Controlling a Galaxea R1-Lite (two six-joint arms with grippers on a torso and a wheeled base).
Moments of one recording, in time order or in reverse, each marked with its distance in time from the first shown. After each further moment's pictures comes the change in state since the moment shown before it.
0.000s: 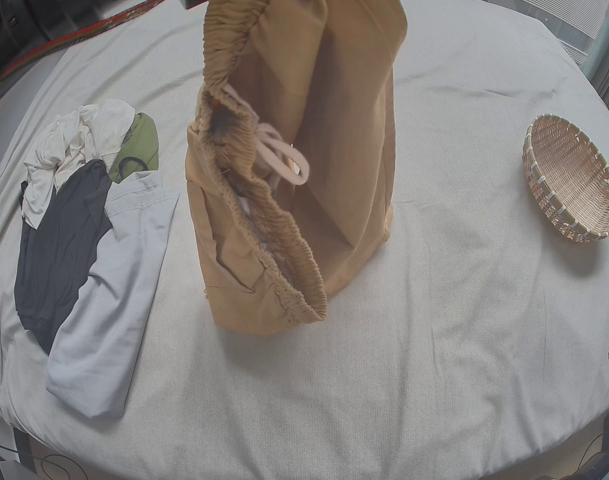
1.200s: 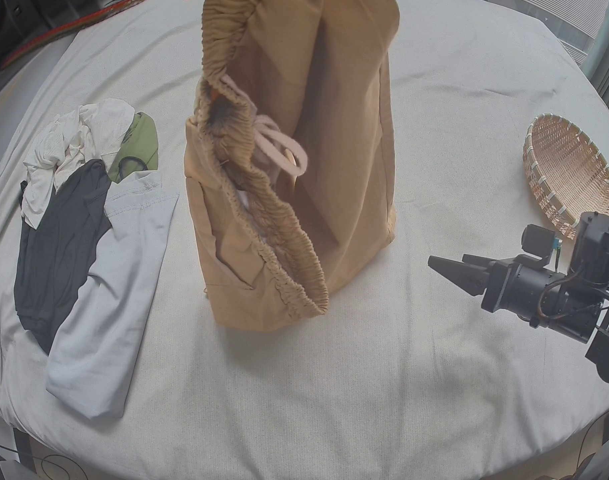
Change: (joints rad) left arm 0.013 0.010 -0.026 -0.002 -0.008 0.001; right arm 0.307 1.216 -0.237 -0.786 0.122 0.258
